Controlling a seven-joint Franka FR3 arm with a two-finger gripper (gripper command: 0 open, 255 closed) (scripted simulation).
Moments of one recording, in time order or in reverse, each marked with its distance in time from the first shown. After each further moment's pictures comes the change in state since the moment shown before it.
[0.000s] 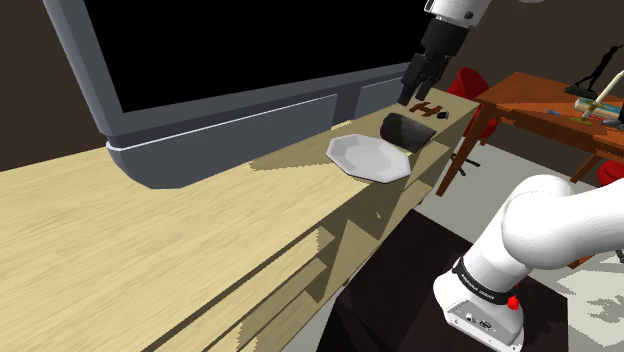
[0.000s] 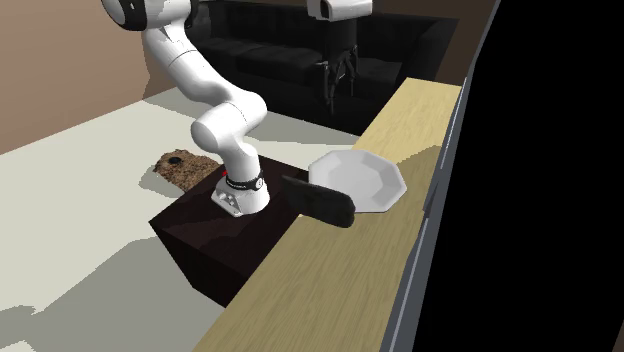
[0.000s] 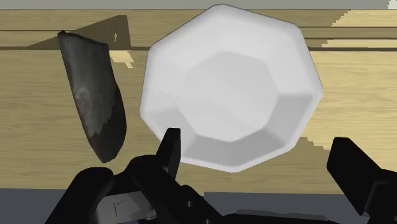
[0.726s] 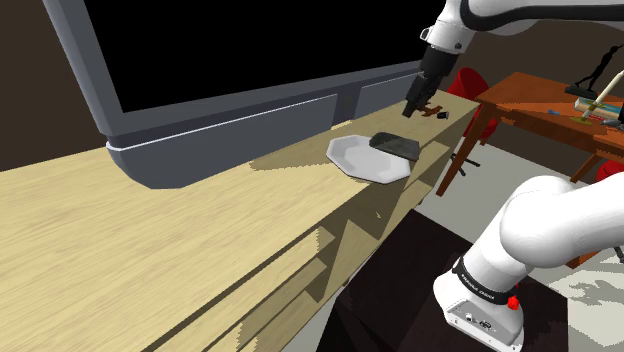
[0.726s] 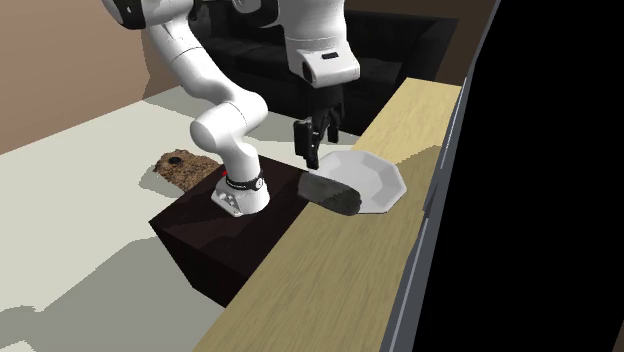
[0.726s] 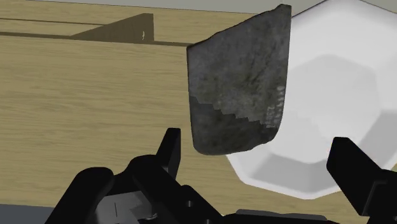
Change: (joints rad) arm -0.044 0.094 -0.188 -0.067 -0.110 0.131 -0.236
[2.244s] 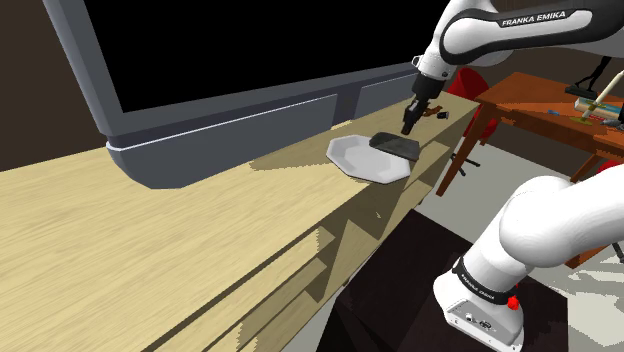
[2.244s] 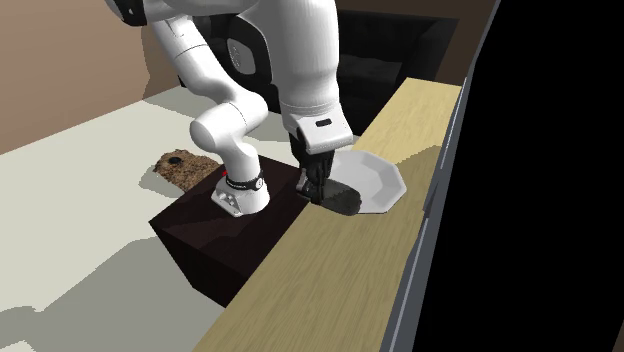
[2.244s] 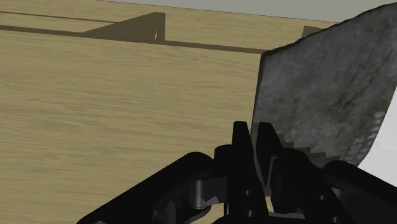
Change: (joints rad) arm -0.017 0.103 -0.106 -0.089 -0.048 0.183 -0.118
